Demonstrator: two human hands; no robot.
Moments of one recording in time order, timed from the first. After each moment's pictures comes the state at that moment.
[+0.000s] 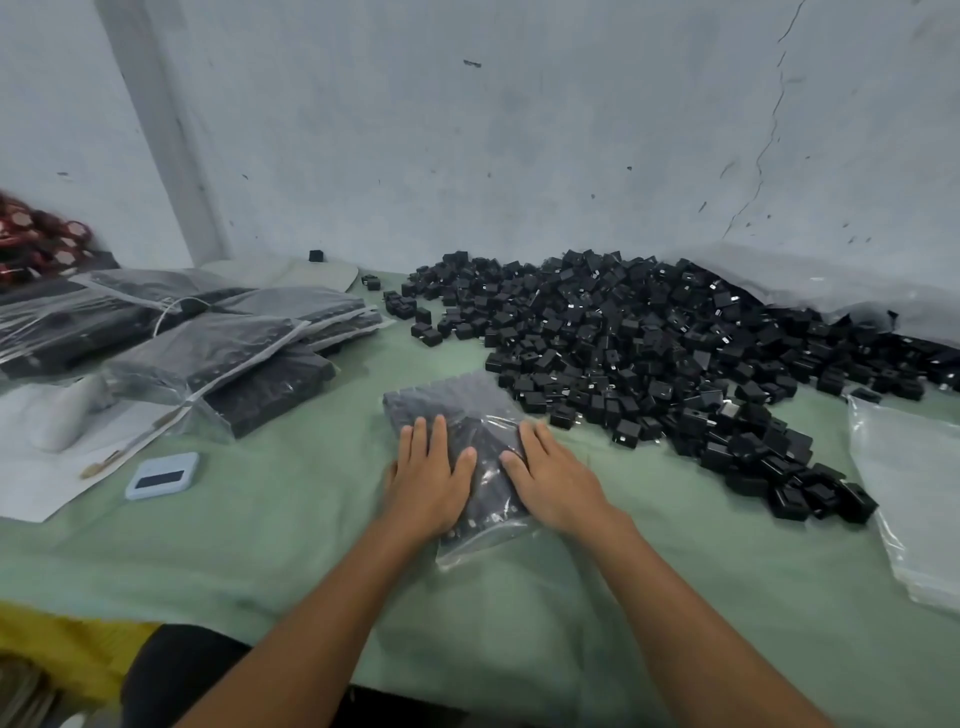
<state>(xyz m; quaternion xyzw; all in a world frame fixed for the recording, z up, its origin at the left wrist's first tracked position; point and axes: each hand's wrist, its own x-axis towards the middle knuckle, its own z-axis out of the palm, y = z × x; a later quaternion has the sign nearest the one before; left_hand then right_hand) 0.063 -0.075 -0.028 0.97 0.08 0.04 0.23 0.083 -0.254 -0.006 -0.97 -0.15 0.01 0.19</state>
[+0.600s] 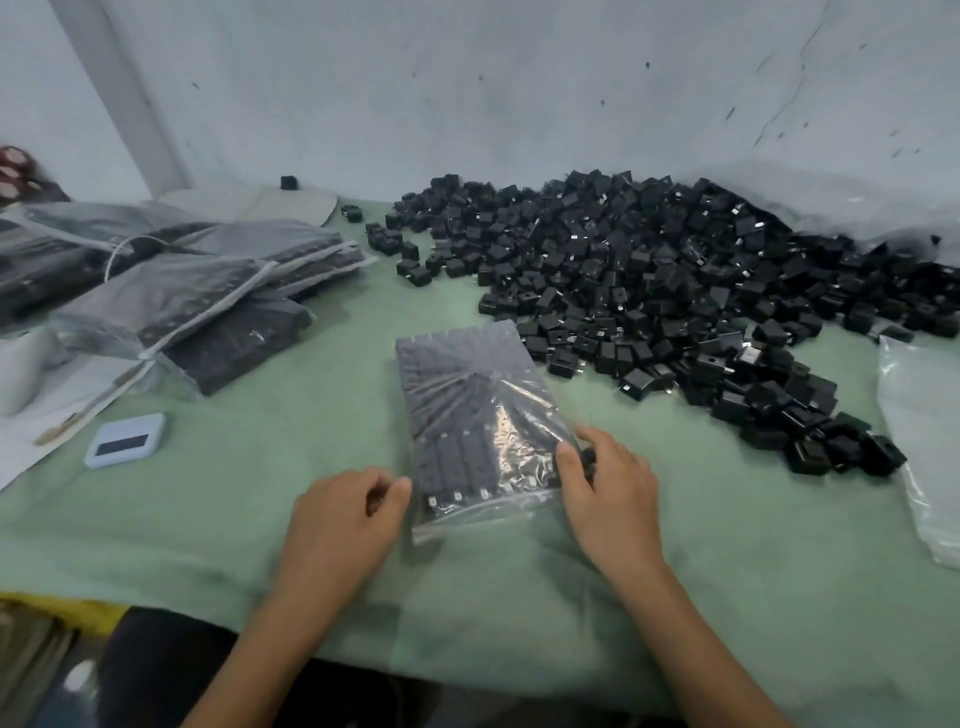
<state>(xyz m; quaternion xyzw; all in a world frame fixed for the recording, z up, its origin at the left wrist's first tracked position) -0.029 -0.039 -0.020 0.95 0.09 0.15 0.26 0.029 -0.292 -0.039 -0.93 0.00 -0.14 0.34</state>
